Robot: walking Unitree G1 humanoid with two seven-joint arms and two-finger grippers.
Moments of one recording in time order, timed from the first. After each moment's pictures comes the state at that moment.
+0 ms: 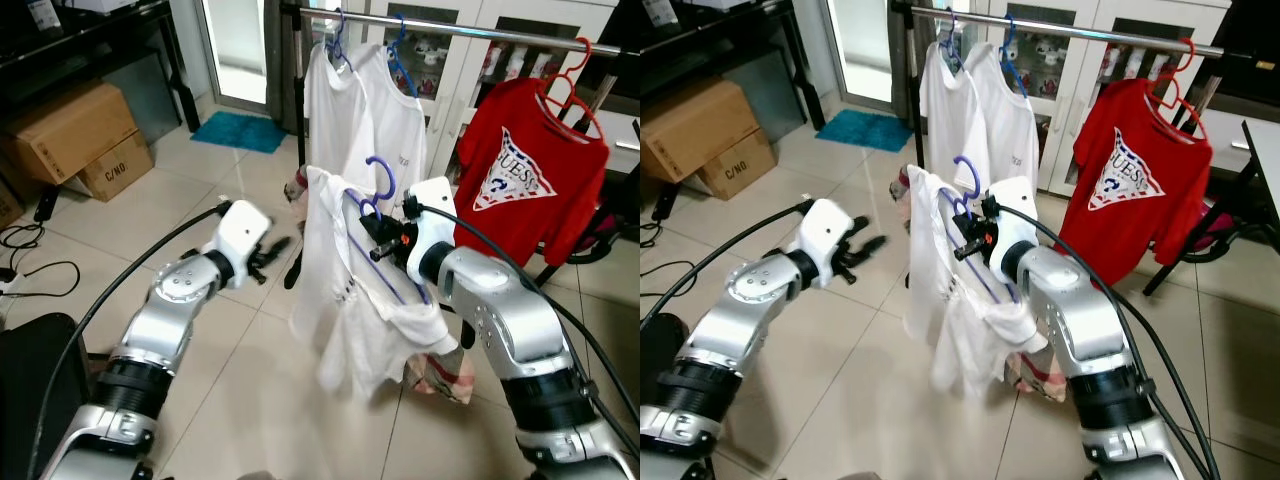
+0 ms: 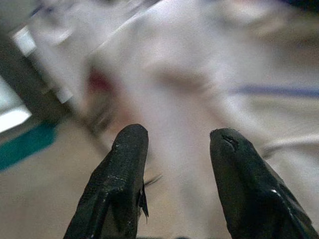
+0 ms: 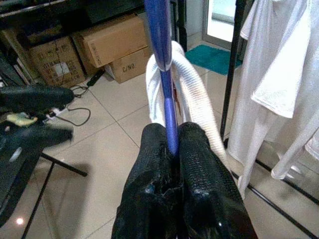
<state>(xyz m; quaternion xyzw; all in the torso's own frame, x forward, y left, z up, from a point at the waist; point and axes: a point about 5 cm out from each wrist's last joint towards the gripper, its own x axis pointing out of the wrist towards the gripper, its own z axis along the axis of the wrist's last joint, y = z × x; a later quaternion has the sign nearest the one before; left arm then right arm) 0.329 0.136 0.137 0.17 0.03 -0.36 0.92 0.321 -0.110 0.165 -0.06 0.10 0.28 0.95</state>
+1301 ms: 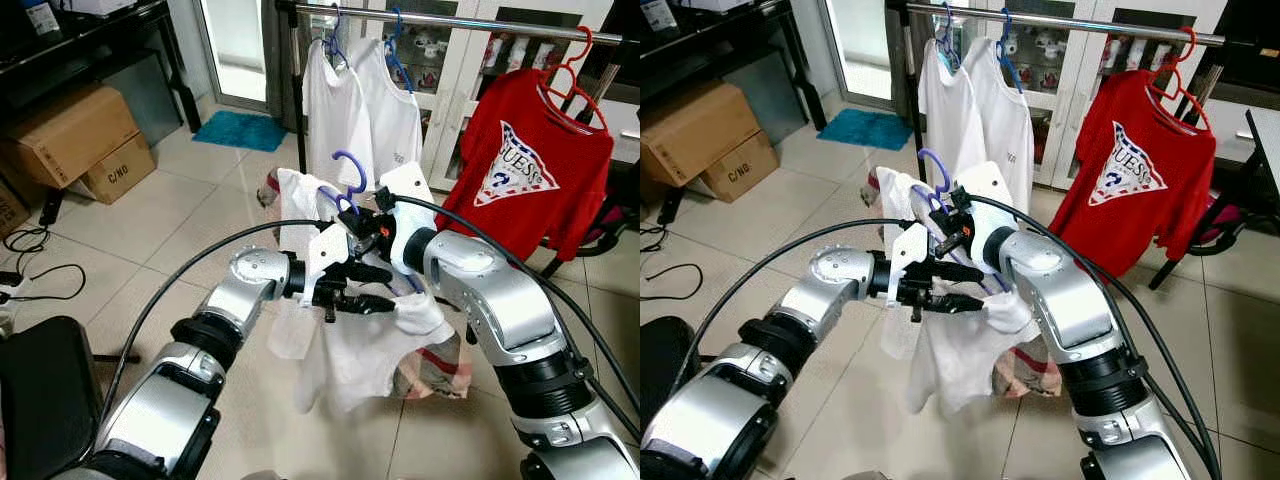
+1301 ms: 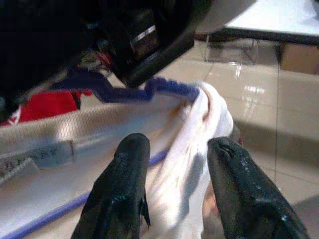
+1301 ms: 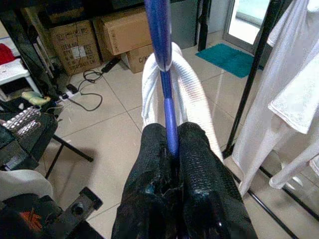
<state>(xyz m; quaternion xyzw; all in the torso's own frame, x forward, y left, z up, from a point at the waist) 0.325 0.053 0.121 0.12 0.05 -0.68 0.72 0.316 -0.084 0.184 -0.10 0.10 0.34 0.93</state>
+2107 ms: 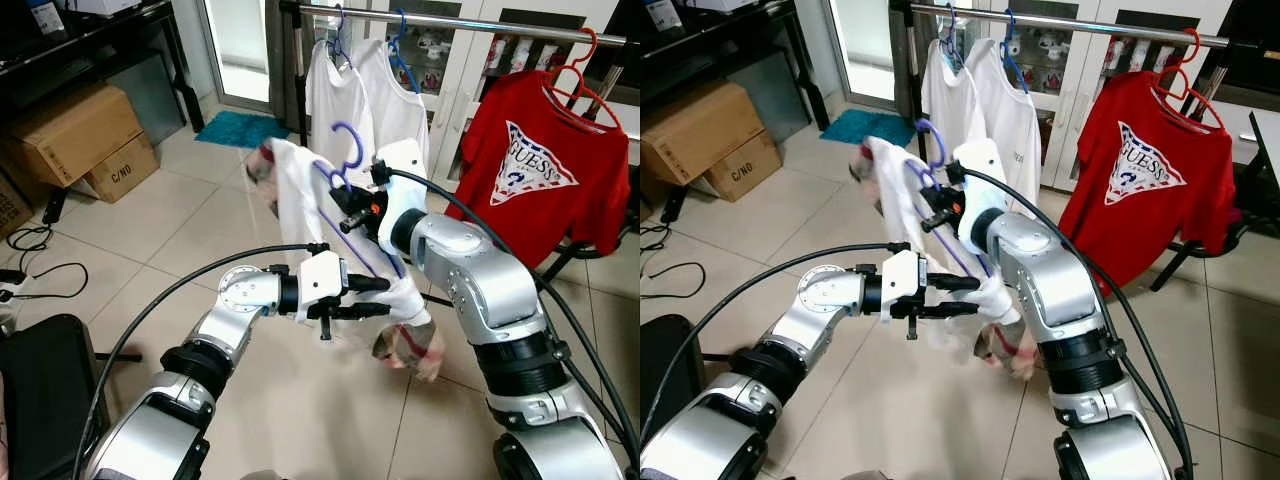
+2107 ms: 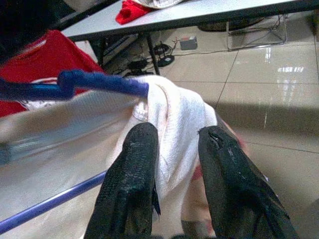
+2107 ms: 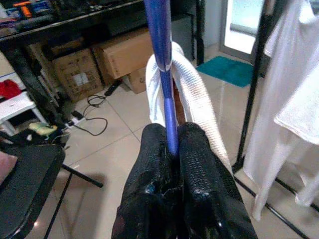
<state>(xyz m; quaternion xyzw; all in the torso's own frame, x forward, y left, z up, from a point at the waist) 0.309 0.065 0.113 0.18 -0.05 -0.66 0.73 0.332 -0.076 0.196 -0.05 0.09 0.31 0.95</state>
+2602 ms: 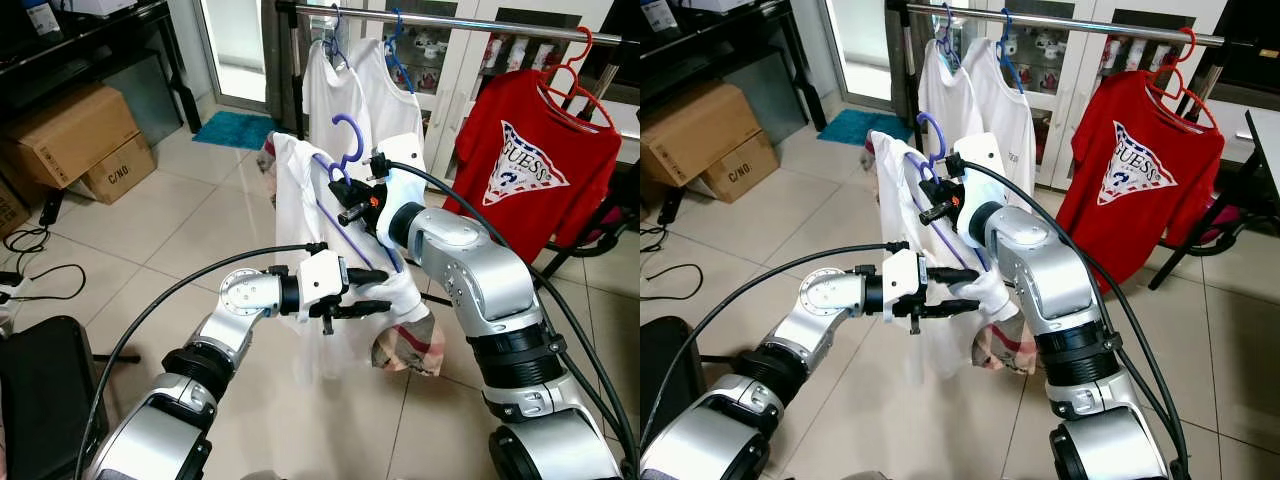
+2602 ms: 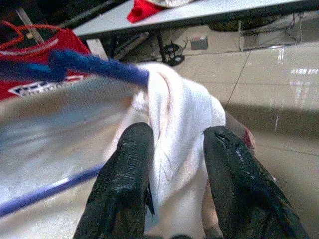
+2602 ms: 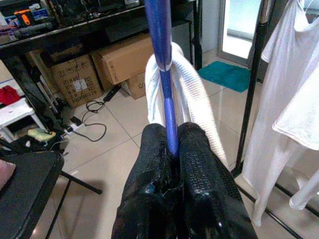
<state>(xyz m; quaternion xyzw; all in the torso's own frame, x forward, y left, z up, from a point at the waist) 0.310 0.066 0.108 0.18 -0.05 -0.64 0.75 0.335 -0.073 0.203 -0.04 0.08 0.31 0.95</state>
